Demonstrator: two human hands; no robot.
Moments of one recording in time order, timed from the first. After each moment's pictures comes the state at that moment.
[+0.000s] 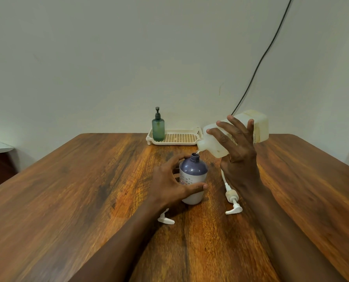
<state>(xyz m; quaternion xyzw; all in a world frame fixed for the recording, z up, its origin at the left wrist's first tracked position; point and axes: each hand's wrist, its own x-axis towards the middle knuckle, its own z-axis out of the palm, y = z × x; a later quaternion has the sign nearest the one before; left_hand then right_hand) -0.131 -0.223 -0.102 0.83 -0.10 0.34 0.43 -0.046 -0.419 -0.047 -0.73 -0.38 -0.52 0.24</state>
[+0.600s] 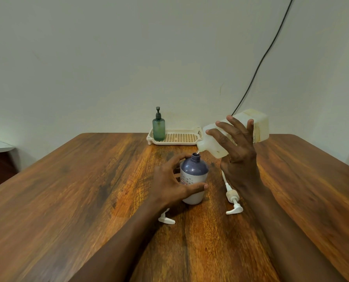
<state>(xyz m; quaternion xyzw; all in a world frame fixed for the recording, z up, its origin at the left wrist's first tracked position) -0.131 -0.222 -0.102 0.83 -0.11 0.34 0.43 -0.049 -0.418 -0.046 -0.72 -0.39 -0.52 0.24</state>
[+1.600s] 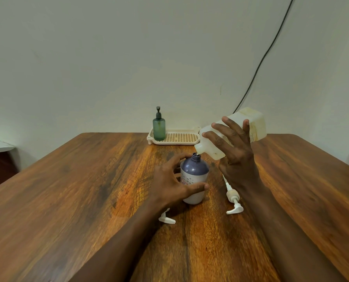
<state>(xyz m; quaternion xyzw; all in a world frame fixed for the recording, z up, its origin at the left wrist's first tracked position) -0.132 -0.223 -0.102 0.83 -0.10 0.34 0.43 -0.053 -0.415 -0.046 -0.73 -0.40 -0.51 0.21</state>
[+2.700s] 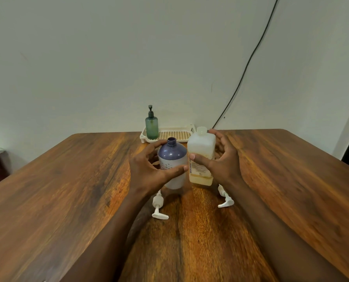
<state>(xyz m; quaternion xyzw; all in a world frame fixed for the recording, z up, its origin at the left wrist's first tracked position) -0.143 -0.203 -0.081 0.77 -0.10 0.43 0.46 -0.048 -0.405 -0.080 -0.71 -0.26 -0.19 0.63</state>
